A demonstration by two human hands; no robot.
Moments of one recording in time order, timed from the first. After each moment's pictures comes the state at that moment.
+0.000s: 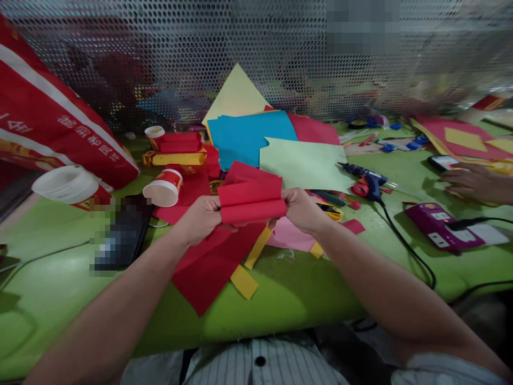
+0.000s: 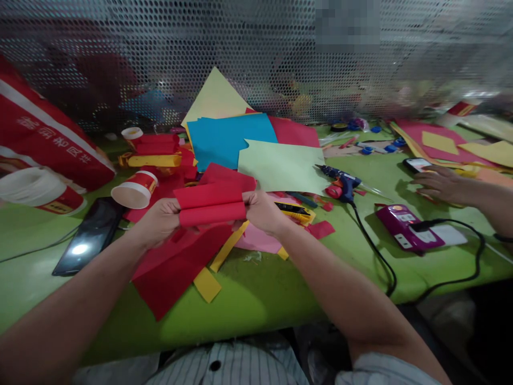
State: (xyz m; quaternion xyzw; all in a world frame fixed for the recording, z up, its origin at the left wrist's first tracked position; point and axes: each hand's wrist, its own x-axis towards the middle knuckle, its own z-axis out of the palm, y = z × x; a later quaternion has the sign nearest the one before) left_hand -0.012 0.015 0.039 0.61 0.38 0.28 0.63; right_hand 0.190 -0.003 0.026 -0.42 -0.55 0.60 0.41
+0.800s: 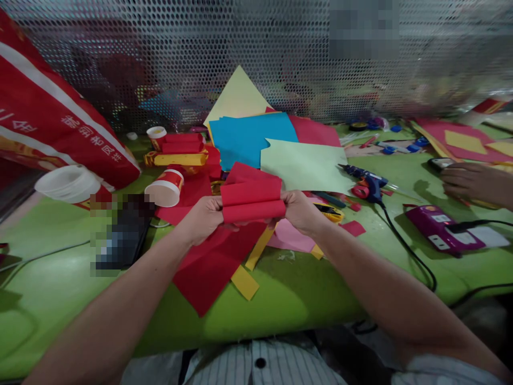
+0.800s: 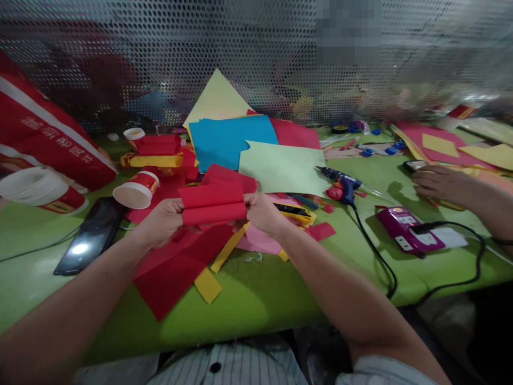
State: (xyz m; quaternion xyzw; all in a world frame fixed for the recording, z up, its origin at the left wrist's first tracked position) left_hand -0.010 0.014 0.038 0.59 0.39 0.28 0.64; right_hand 0.187 -0.002 0.022 -0.46 -0.52 0.60 0.41
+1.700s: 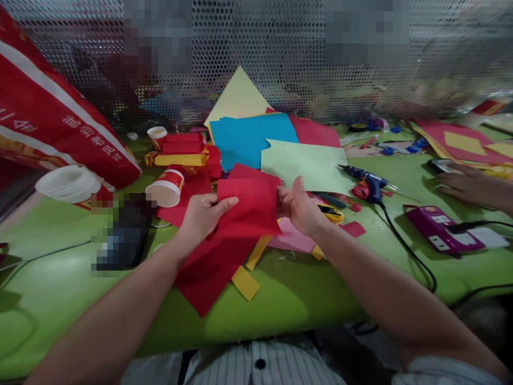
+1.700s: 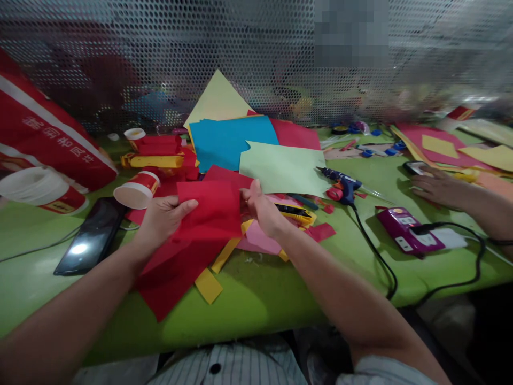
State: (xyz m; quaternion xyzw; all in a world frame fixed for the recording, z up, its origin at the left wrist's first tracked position) left_hand -0.008 0.013 0.036 0.62 0.49 0.44 0.44; right_hand 0.193 -0.002 0.011 -0.39 -0.51 0.61 0.46
